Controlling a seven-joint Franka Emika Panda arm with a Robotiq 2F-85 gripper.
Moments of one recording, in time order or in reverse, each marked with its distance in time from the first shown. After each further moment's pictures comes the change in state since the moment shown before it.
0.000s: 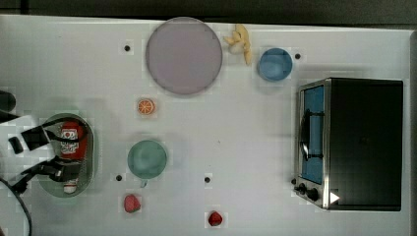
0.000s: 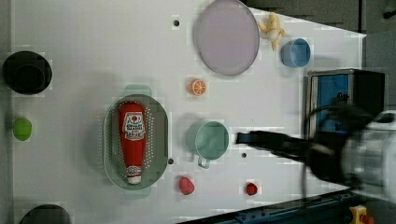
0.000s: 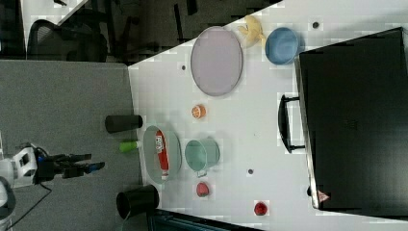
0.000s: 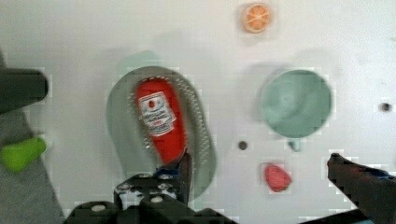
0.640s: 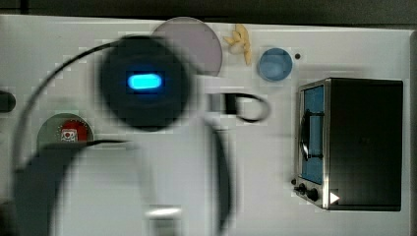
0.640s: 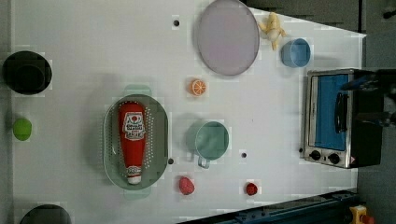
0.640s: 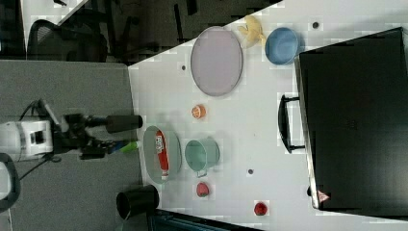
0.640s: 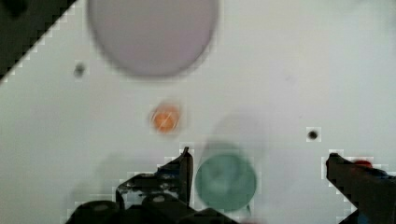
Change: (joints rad) arm -0.080 -0.010 -0.407 0.042 -0.012 -0.065 0.000
